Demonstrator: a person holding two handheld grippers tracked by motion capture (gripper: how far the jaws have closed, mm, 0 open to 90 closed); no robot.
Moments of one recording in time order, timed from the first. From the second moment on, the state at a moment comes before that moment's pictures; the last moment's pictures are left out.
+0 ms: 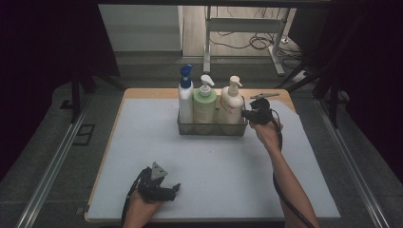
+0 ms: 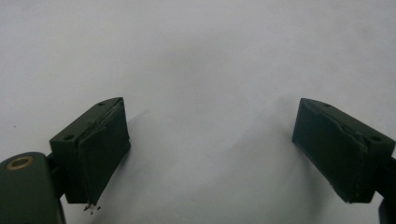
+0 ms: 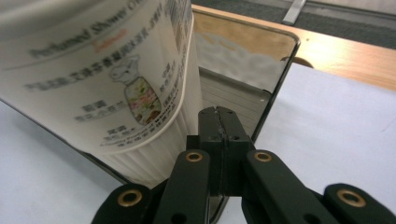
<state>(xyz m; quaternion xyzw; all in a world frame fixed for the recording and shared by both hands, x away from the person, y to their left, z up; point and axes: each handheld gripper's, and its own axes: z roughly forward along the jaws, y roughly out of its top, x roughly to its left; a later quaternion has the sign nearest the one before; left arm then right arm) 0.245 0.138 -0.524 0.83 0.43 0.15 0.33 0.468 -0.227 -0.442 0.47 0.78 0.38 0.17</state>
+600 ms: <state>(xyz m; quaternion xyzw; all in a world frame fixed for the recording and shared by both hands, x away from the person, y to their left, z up) 0.245 0.138 -0.524 0.83 0.43 0.15 0.33 0.476 -0.218 -0.460 0.47 0.79 0.35 0.16</state>
